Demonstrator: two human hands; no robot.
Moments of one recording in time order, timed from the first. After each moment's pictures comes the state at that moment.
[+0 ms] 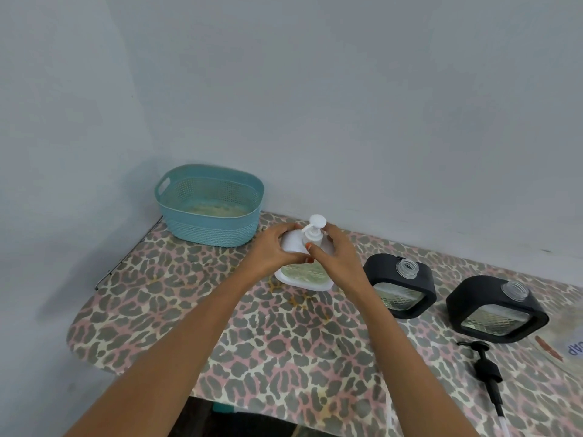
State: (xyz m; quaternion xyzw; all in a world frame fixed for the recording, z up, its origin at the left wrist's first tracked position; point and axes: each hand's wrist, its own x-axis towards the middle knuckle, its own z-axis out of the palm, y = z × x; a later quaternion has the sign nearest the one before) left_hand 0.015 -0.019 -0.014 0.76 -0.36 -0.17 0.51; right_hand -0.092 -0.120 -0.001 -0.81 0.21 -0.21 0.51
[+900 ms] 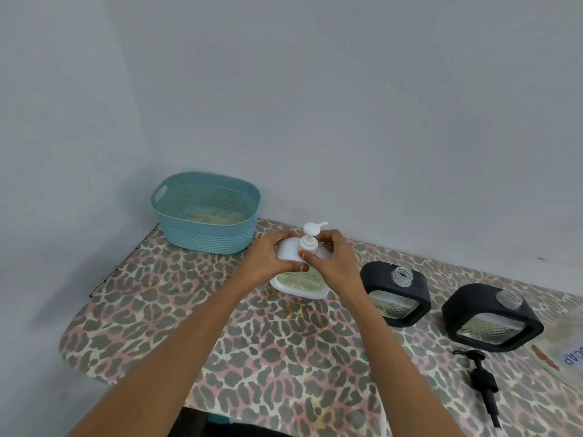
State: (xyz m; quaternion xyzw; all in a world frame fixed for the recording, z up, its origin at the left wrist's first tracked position) left_hand 0.014 -0.019 -0.012 0.76 -0.37 -0.17 0.51; right_hand -0.090 -0.124 0.003 -0.79 0.24 -0.23 0.51
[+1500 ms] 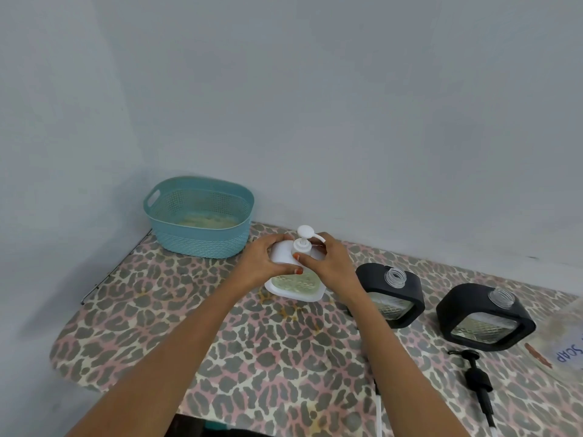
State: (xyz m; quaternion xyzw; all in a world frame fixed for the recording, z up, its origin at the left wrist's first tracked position) left_hand 0.014 -0.019 -0.012 0.75 -0.37 -0.18 0.52; right_hand -0.087 -0.135 0.001 -0.82 0.23 -0.18 0.48
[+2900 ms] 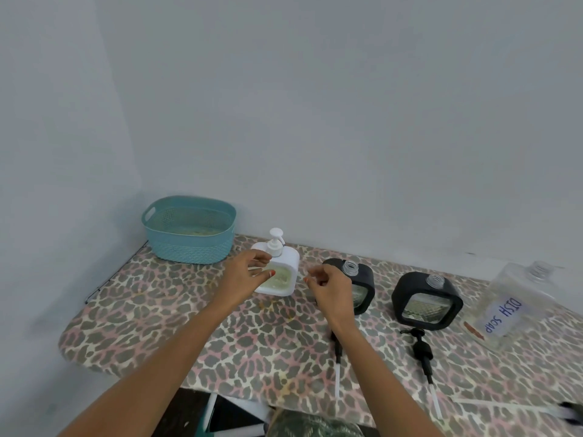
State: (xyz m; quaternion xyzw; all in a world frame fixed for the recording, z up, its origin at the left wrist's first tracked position) left_hand -0.048 0.006 0.000 0.75 -0.34 -0.10 0.56; right_hand -0.177 -0.115 -0.002 -0.80 0.32 -0.29 0.42
